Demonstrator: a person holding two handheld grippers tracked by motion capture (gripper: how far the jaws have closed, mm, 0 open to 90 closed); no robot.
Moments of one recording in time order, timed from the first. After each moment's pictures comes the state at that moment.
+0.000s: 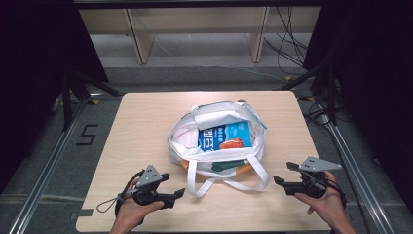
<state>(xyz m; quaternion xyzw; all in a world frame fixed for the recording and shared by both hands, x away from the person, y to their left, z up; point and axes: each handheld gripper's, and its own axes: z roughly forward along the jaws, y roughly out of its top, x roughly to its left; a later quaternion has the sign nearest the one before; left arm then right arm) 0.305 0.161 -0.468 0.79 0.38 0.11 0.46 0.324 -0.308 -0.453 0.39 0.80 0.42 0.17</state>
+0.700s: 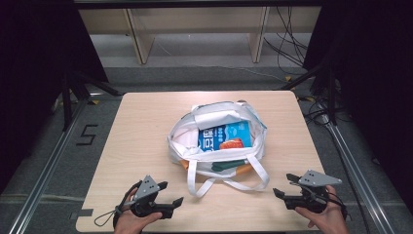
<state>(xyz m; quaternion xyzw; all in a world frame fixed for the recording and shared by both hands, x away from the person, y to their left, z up) 0.283 0.164 -0.483 0.79 0.38 0.13 0.47 0.298 -0.309 -0.472 0.37 0.81 0.42 0.17</state>
